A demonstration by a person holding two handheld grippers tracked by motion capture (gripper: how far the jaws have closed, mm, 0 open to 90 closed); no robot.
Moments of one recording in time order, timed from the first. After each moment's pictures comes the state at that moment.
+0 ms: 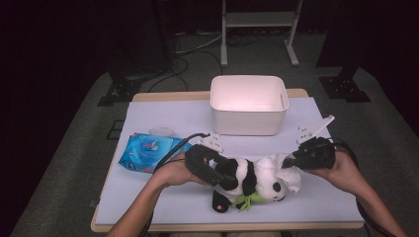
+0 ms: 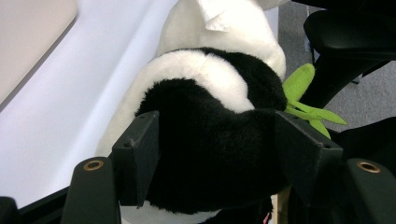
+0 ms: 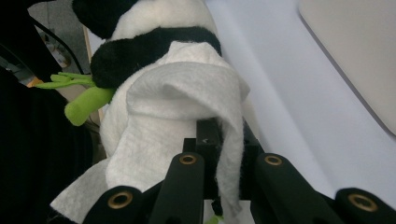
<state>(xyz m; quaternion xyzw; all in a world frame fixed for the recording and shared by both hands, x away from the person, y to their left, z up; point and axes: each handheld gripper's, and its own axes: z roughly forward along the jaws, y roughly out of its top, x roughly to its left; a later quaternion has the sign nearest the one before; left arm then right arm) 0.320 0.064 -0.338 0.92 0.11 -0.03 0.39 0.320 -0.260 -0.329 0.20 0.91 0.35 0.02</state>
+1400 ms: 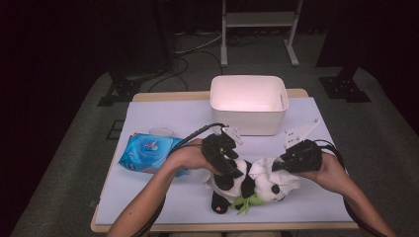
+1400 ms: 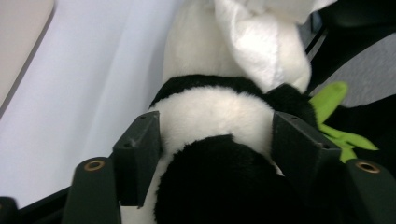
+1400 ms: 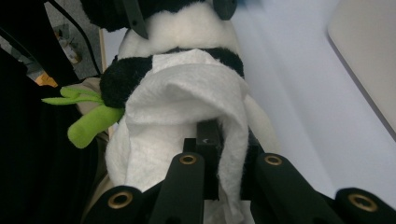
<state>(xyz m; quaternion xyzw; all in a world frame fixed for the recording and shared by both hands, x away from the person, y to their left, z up) 0.348 0.020 -0.330 0.95 0.07 -0.05 0.30 0.320 -0.232 -0.335 0.15 0.92 0.36 0.02</state>
